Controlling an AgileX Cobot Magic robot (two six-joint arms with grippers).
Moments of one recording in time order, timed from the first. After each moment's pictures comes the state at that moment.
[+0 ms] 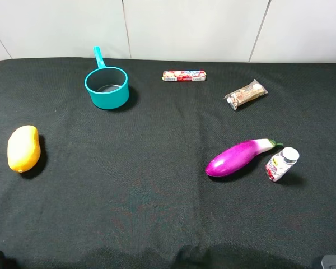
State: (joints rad) left arm -0.15 -0.01 -0.49 0.06 1.06 0.05; right arm 0.12 0.09 -0.77 -0.07 1.23 0.13
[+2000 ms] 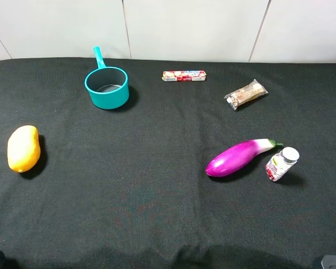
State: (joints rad) left arm -0.15 -0.01 -0.49 0.06 1.06 0.05; right arm 0.06 -0.01 -0.54 -0.08 1.10 0.03
